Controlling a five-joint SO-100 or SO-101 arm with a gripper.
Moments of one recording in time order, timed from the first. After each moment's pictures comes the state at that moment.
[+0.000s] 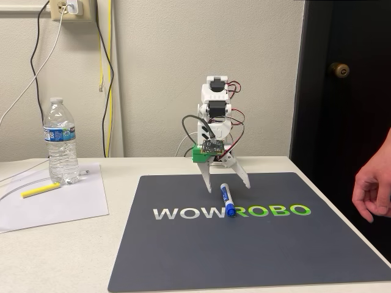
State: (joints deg) arm 0.0 75.1 84.6 72.4 -81.7
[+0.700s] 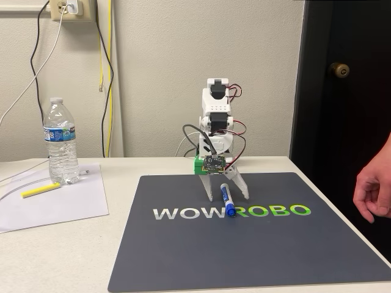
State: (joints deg) arm -1.2 68.9 83.9 70.8 -79.5
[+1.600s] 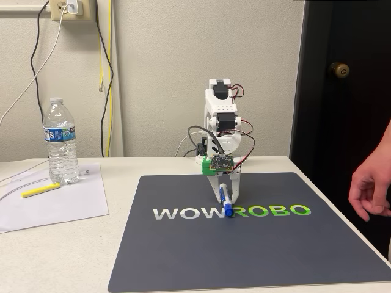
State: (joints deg) arm -4.0 67.8 83.1 69.2 -75.2
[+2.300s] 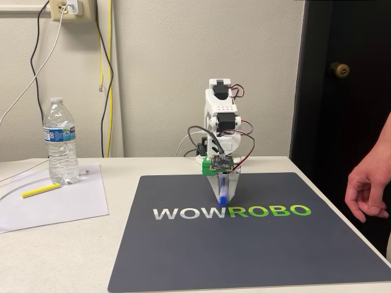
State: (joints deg) arm -4.0 67.7 83.1 69.0 -75.1
